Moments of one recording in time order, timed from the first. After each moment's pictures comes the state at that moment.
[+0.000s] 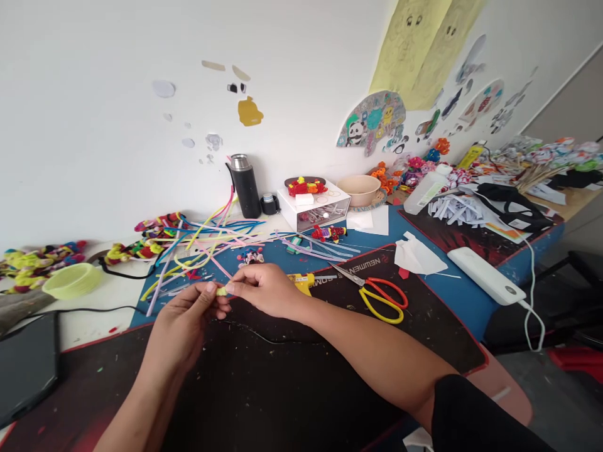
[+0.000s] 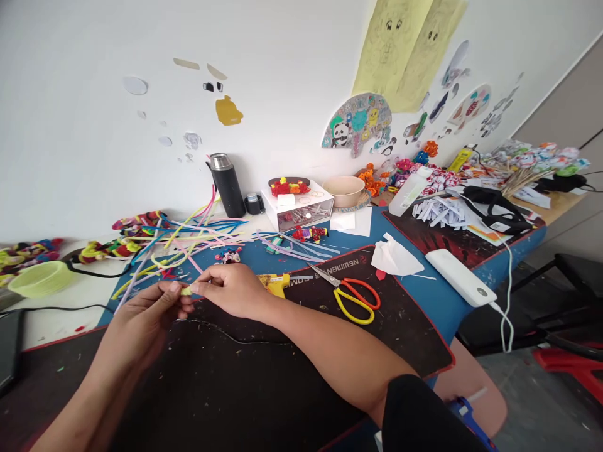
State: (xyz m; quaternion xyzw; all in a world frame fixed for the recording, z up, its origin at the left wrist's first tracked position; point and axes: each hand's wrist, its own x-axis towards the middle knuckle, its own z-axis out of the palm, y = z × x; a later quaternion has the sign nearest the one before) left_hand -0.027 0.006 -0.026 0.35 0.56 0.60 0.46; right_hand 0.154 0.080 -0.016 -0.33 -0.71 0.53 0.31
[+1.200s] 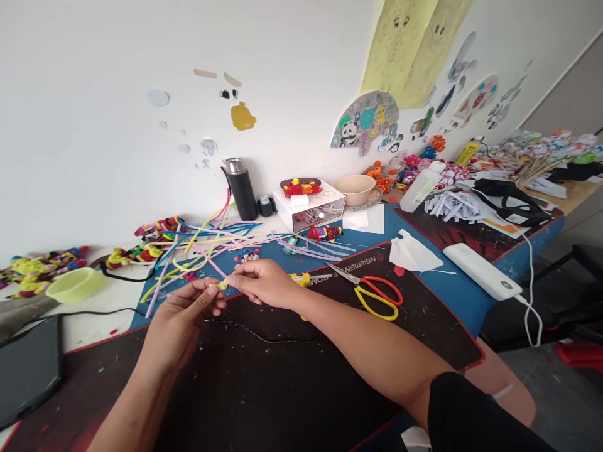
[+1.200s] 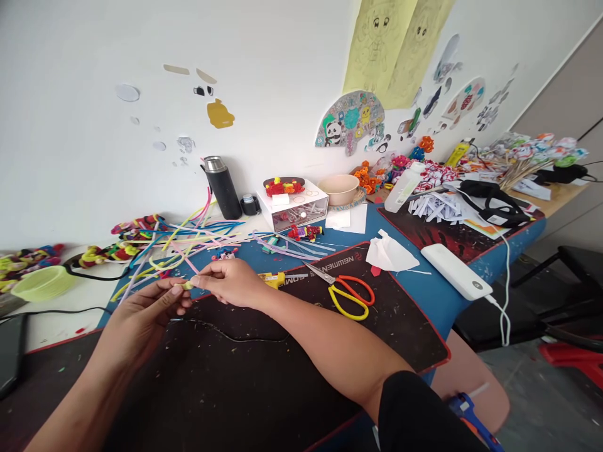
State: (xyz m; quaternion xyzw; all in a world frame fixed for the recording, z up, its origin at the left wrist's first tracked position) left_hand -0.024 0.008 -0.009 0.33 0.55 0.59 0.49; right_hand 0.162 0.089 -0.012 -0.28 -0.64 0.66 0.30
